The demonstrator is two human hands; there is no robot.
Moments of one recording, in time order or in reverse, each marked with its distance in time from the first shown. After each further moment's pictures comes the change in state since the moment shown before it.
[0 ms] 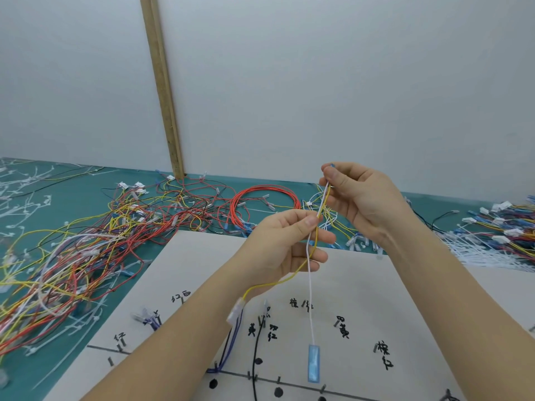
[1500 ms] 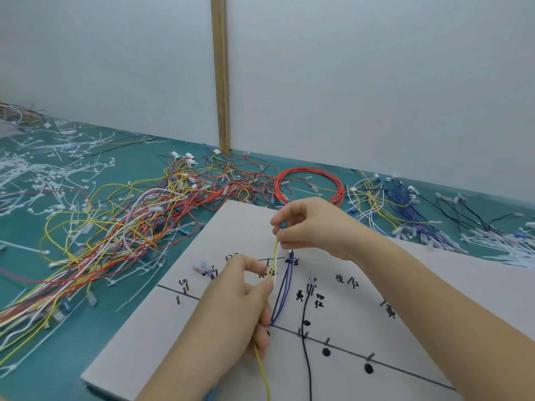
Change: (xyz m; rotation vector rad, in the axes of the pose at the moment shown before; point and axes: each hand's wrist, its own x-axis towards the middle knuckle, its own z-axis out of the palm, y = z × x) left_hand -0.133 -0.028 -0.027 0.407 0.669 -0.103; right_hand -0.022 0.069 0.084 -0.588 -0.504 0.266
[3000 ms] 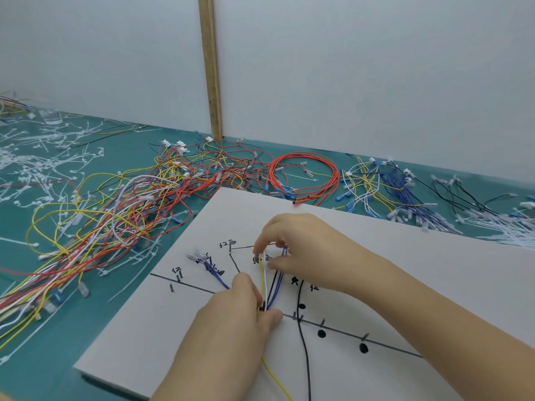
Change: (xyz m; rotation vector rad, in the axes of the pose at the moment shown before) left_hand -0.018 -0.007 0.008 0.851 0.014 -0.001; right_hand -0.041 -0.001 0.027 -0.910 -0.050 -0.327
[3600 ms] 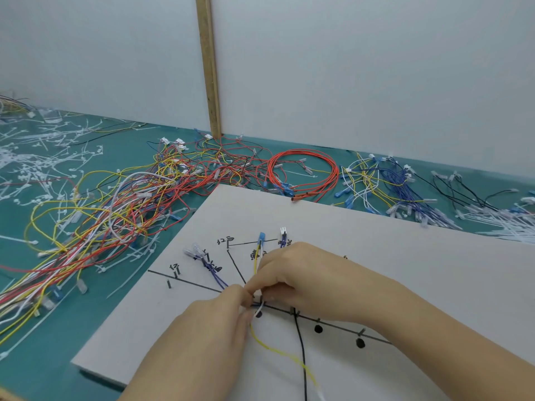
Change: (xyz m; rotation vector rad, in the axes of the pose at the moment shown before) left_hand -0.008 -0.022 -0.006 0.149 0.046 0.138; right_hand -0.025 -0.016 0.004 0.025 -0.228 -0.163
